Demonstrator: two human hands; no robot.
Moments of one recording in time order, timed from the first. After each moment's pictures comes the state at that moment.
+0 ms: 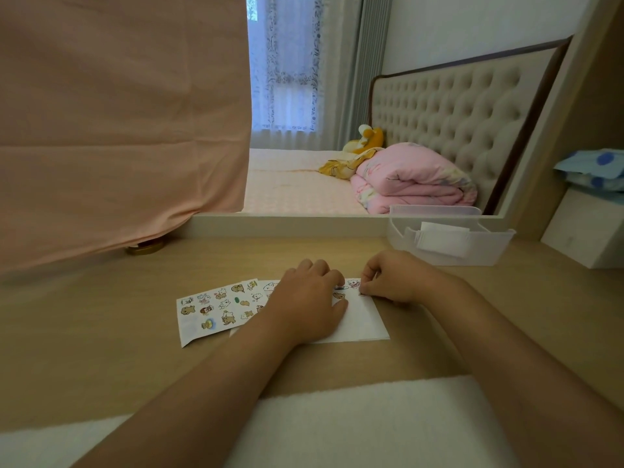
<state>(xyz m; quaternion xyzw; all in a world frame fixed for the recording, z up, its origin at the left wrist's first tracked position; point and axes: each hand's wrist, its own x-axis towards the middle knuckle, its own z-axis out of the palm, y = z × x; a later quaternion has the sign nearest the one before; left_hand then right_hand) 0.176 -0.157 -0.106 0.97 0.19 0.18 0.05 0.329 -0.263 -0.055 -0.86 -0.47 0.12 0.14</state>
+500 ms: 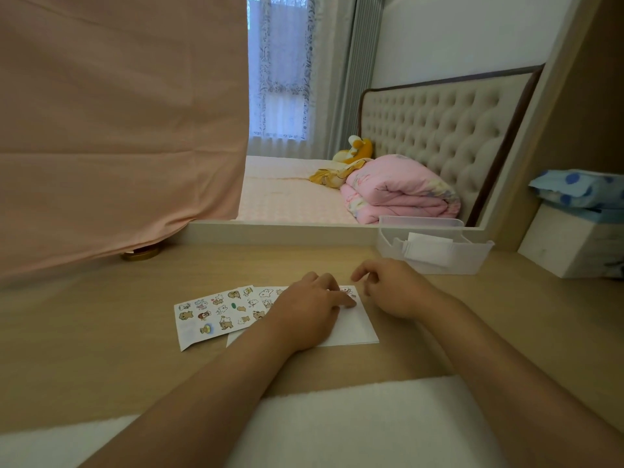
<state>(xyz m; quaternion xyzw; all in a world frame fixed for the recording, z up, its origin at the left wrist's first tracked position) 0.172 -0.161 -0.104 0.98 0.10 0.18 0.07 0.321 -0.282 -0.058 -0.86 -0.47 0.07 0.19</state>
